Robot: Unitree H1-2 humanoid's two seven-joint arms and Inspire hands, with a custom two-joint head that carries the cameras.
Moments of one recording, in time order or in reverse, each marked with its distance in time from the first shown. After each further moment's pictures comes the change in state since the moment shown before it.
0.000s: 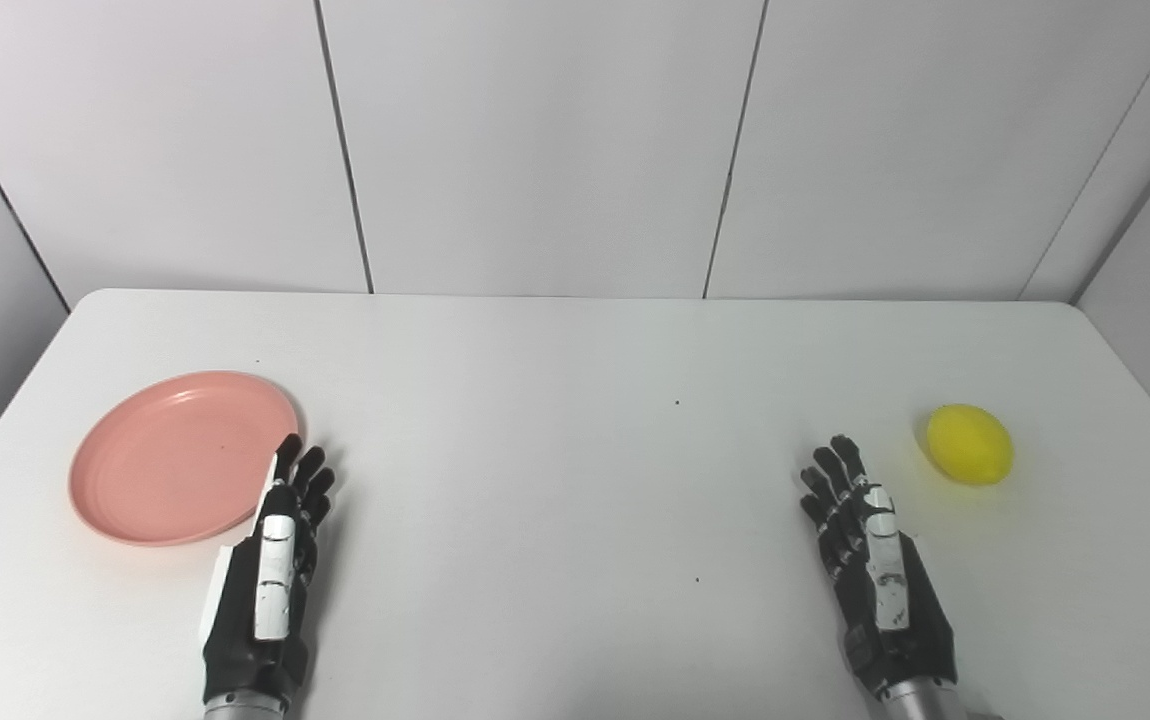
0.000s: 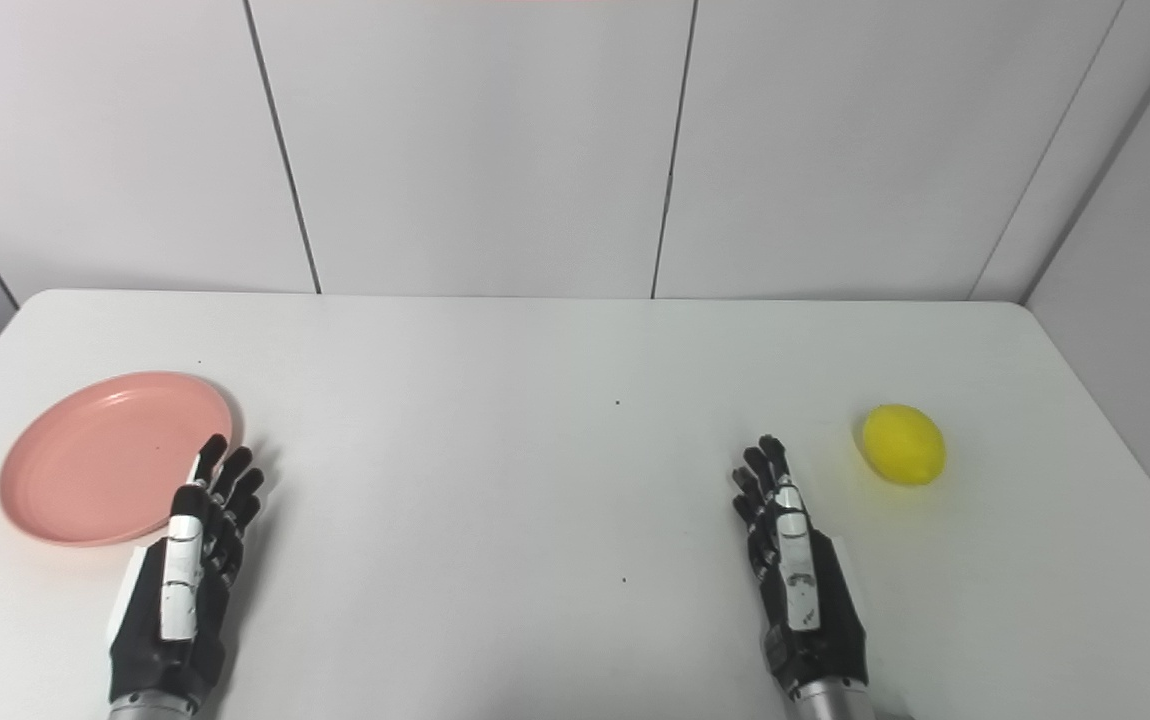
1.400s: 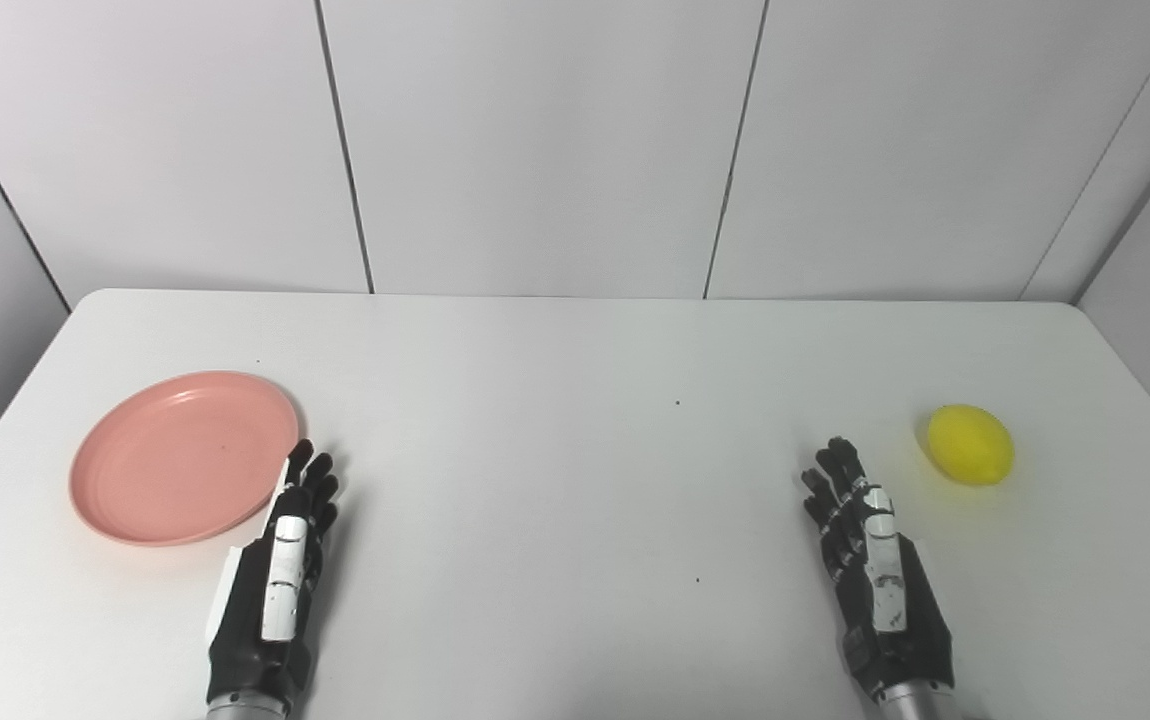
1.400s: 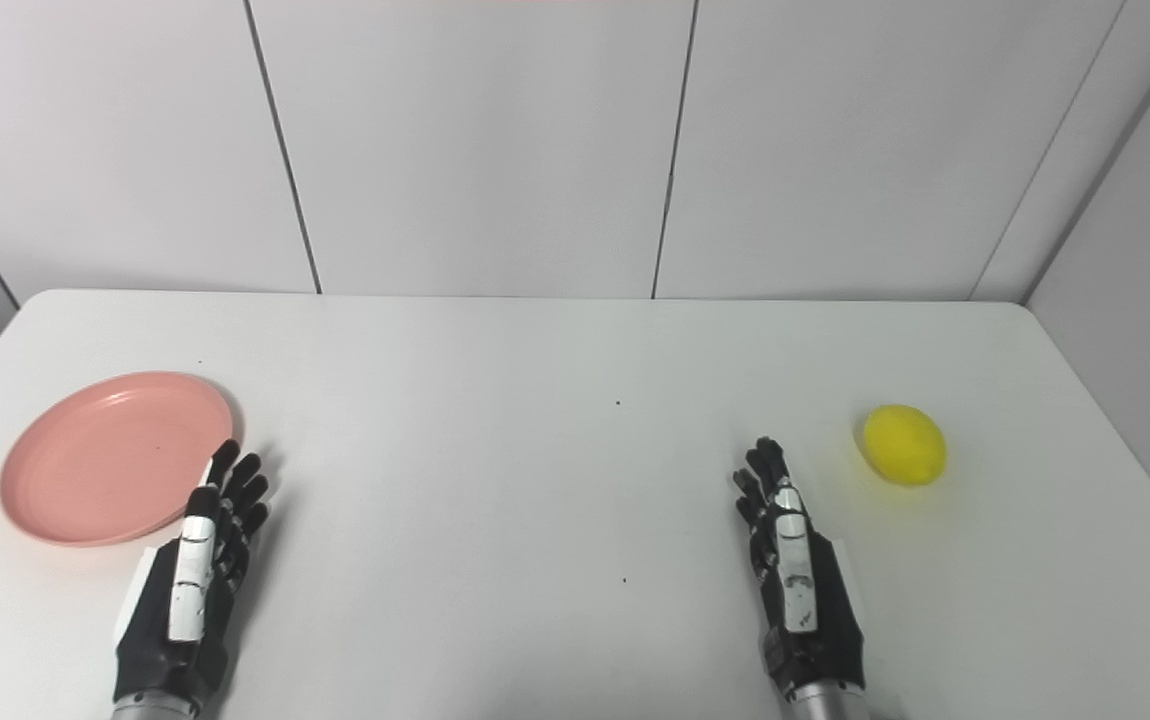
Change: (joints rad) left arm 0.000 0.003 0.011 -0.016 0.022 0.079 -0.026; right arm 0.006 0.024 0.004 -0.009 -0.037 0.001 -0.037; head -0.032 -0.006
